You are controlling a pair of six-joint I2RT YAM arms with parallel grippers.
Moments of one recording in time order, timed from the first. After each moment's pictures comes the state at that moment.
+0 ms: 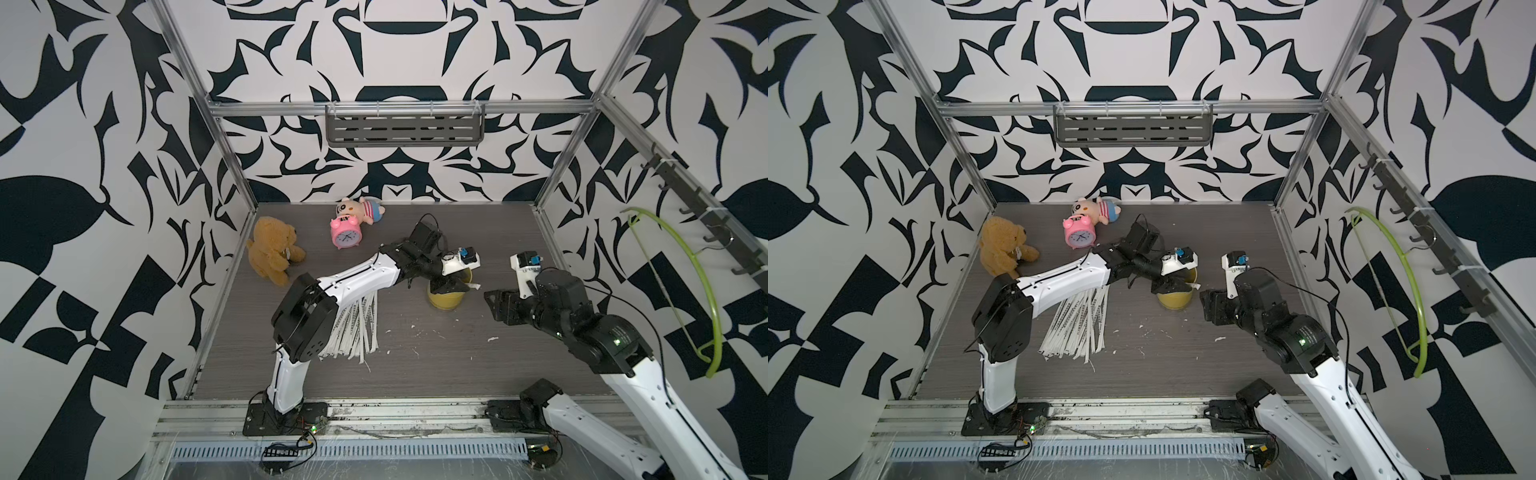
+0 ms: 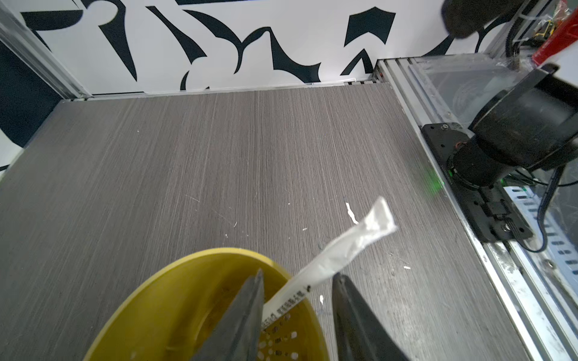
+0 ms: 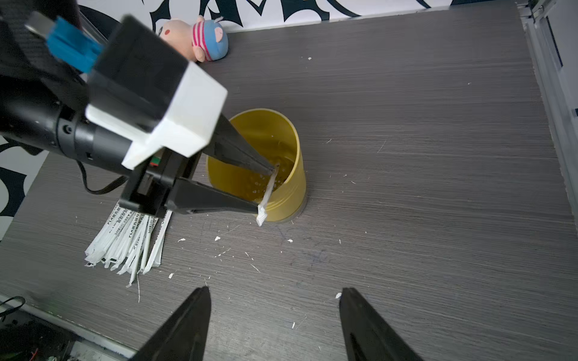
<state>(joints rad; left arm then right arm) -0.86 1.98 1.61 -0.33 0.70 0.54 0.48 0.75 1.03 -0.99 0.05 0.38</state>
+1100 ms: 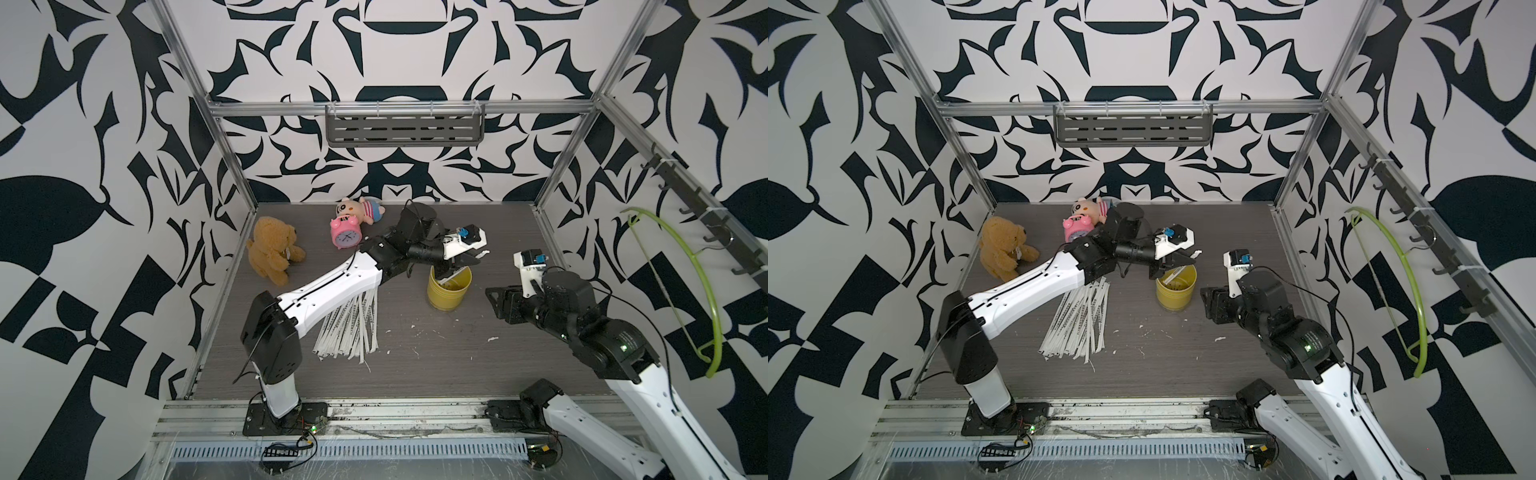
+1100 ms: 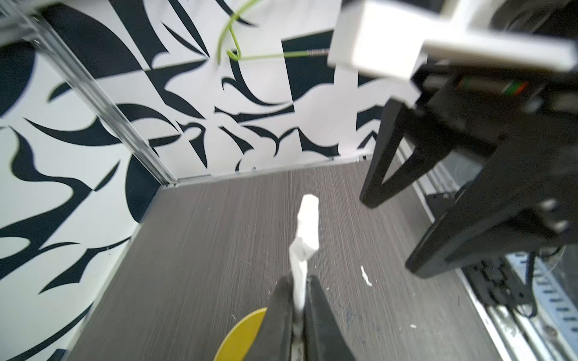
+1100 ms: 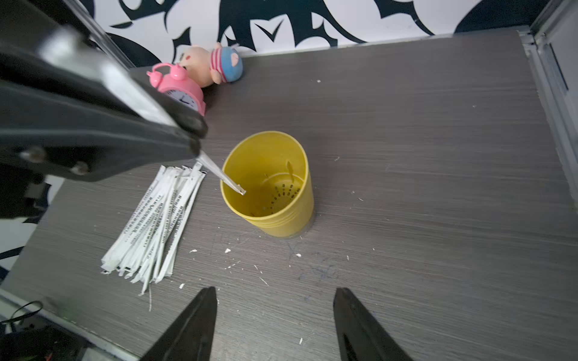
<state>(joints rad) -0.89 1.71 1.63 -0.23 0.64 0.40 0.48 0.71 1.05 -0.92 -0.01 0.36</state>
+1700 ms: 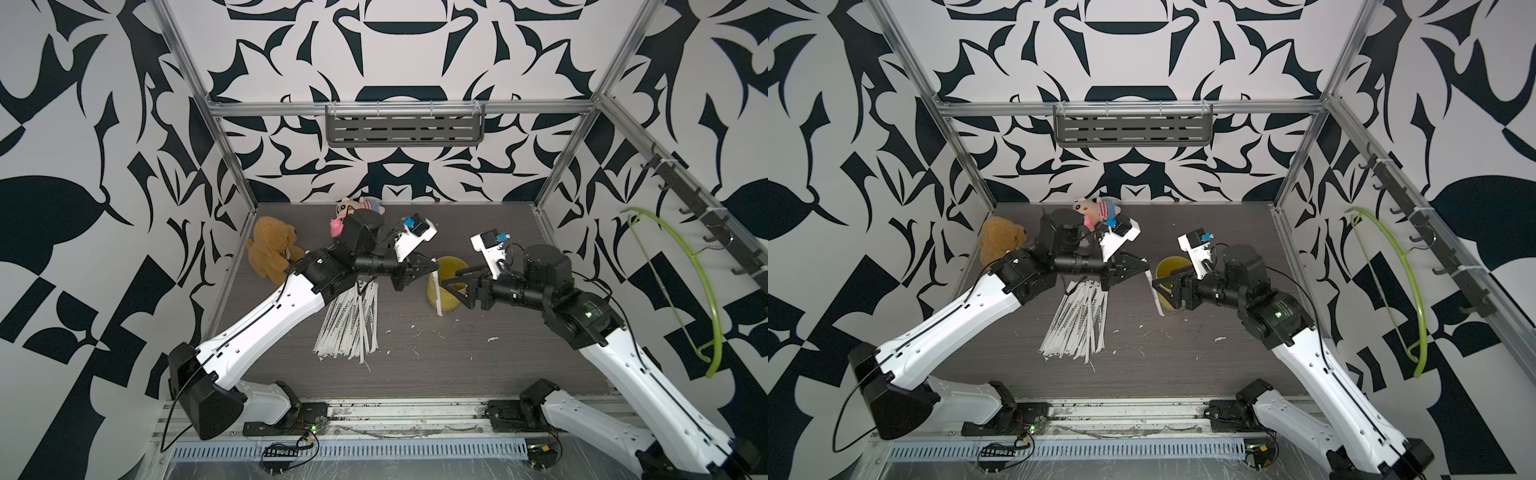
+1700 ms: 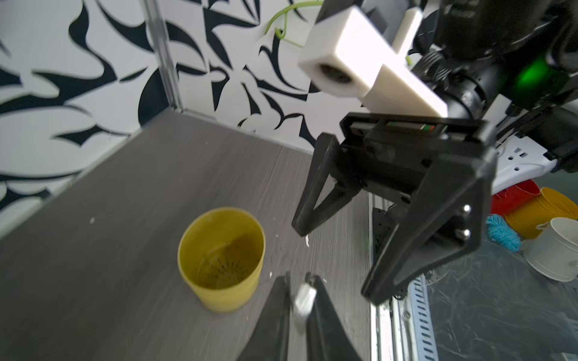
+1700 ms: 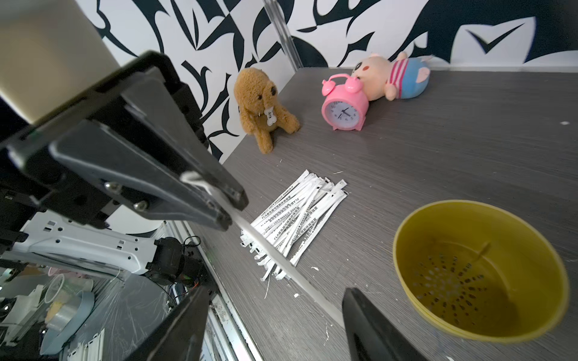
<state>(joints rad) -0.77 1.31 1.34 -0.47 0.60 0.03 0.55 0.93 1.06 -0.57 -0.52 0.34</state>
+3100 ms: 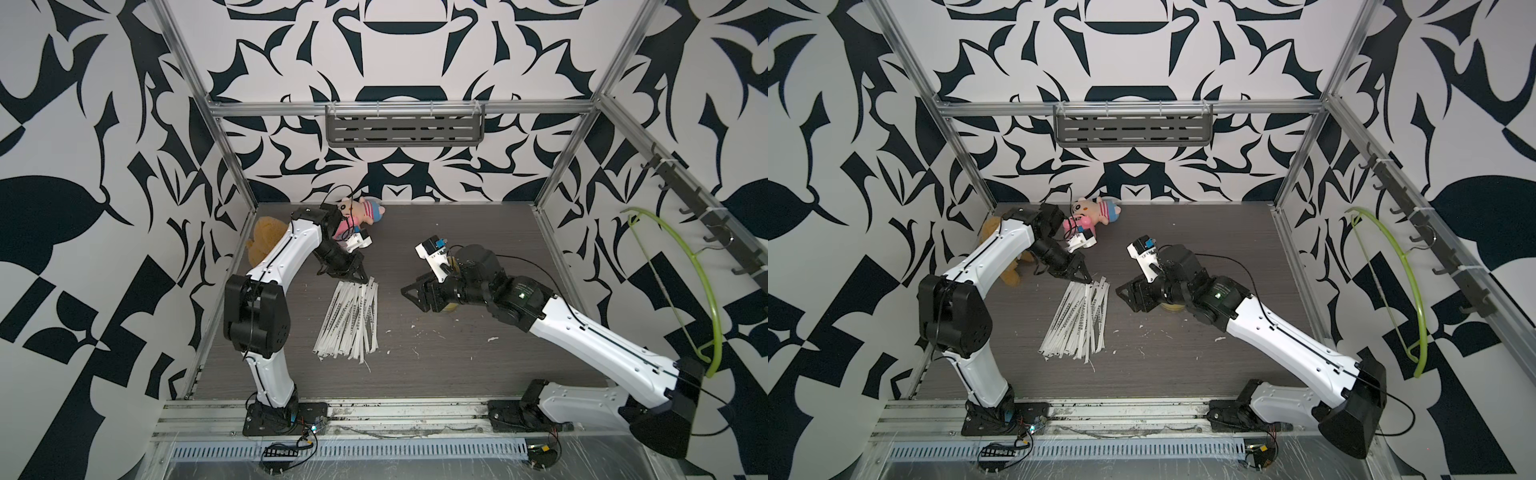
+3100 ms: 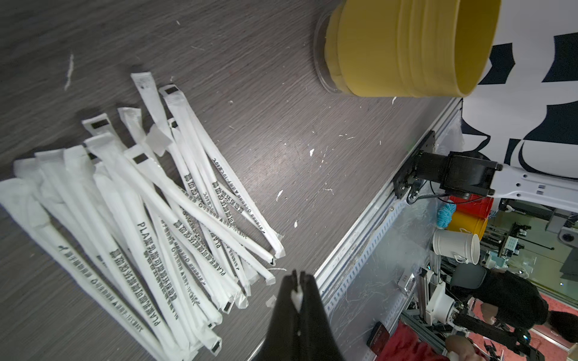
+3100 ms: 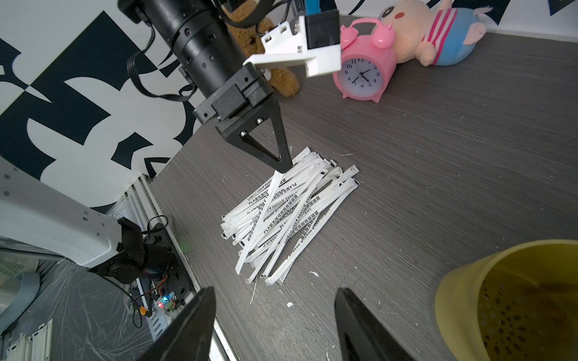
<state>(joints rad) -0.29 1.85 1.66 -1.37 0.67 0.21 0.81 1.18 1.12 -0.51 -0.24 0.34</state>
